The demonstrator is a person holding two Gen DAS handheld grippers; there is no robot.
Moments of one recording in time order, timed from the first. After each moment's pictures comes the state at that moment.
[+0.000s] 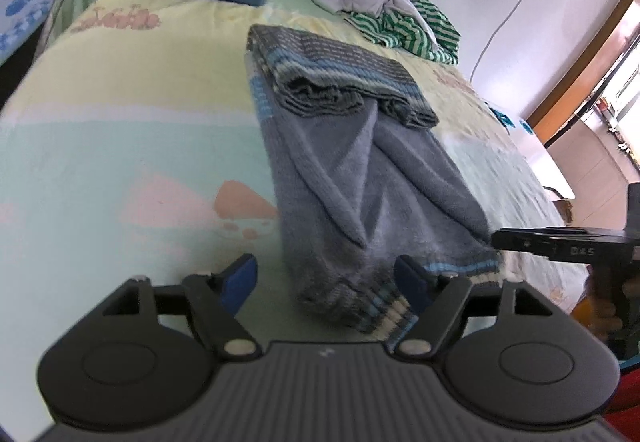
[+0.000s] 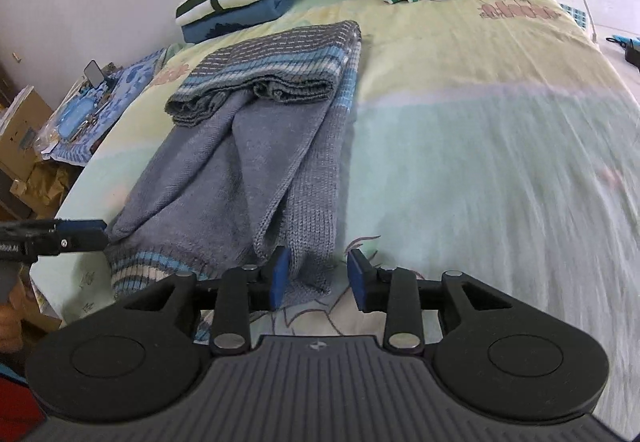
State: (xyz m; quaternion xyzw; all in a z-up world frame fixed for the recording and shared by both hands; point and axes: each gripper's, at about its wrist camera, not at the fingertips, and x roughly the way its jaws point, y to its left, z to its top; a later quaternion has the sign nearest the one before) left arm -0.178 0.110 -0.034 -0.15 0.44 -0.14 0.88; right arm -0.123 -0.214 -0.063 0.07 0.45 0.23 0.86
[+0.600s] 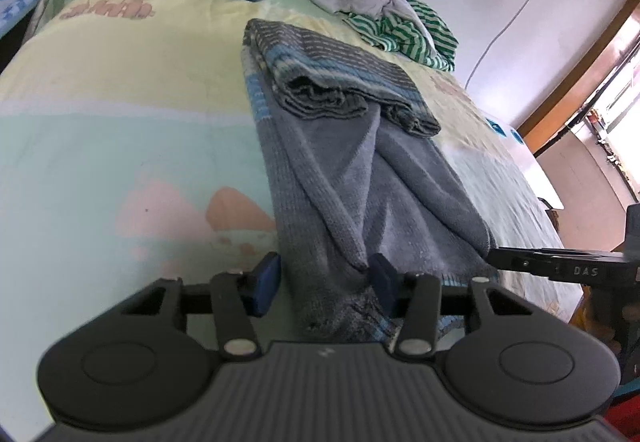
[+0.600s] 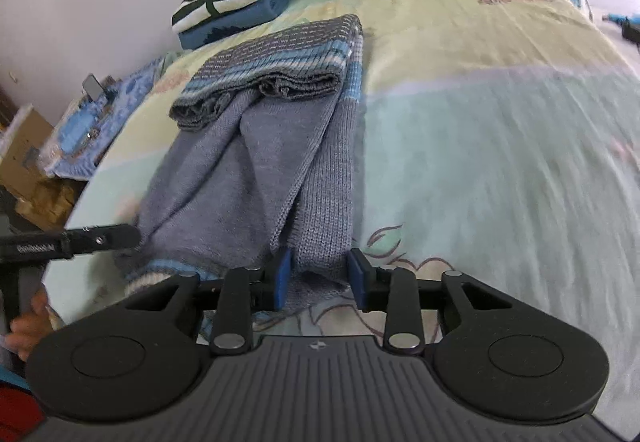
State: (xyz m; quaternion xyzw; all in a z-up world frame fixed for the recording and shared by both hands) left arm -0.164 0.111 -0.045 -0.17 0.43 -0.17 0.87; right arm -0.127 -0.203 -0.064 0.09 0.45 0.22 0.86
